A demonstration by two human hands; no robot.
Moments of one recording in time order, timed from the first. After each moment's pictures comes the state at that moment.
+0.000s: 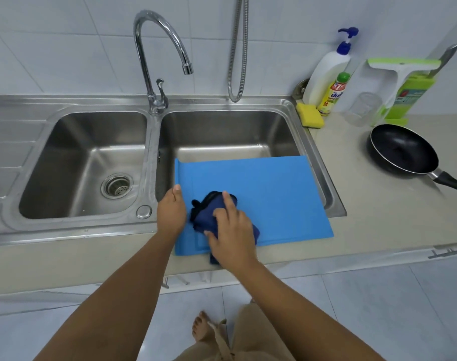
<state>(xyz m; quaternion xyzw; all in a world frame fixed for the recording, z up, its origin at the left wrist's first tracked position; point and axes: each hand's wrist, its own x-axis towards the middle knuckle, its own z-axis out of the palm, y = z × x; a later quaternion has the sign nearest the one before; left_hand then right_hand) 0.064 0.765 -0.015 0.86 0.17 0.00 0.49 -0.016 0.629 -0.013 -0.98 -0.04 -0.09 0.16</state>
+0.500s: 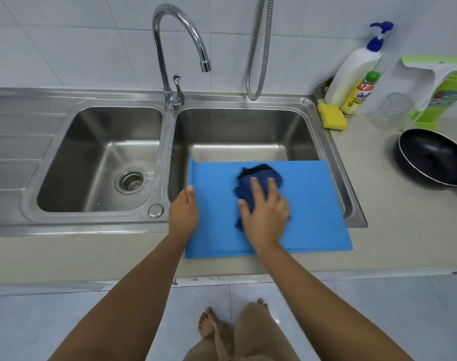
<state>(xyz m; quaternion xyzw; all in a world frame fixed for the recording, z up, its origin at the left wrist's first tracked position) 0.065 0.764 -0.015 0.85 0.18 0.00 0.49 0.046 0.592 -0.033 -0.97 0.11 -0.17 0.15</state>
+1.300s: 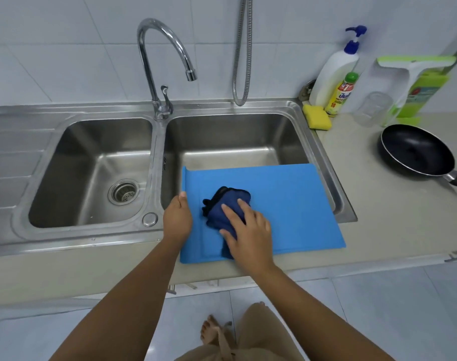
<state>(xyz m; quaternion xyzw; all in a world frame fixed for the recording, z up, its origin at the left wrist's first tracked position) 0.069 0.766 -0.016 0.85 0.18 -0.02 0.49 -0.001 0.605 -0.033 -0.98 -0.03 -0.14 0.13</state>
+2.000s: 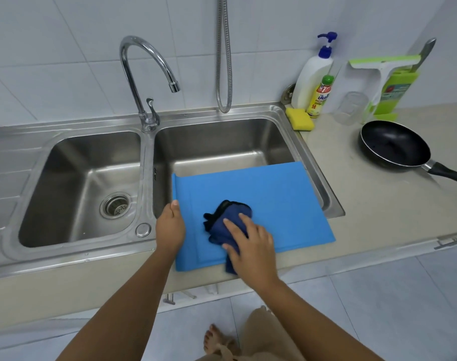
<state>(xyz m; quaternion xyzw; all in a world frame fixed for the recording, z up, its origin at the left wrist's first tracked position) 0.064 0.767 -0.018 0.86 0.17 0.00 0.48 -0.031 0.591 -0.038 -0.98 -0.01 -0.16 0.13</state>
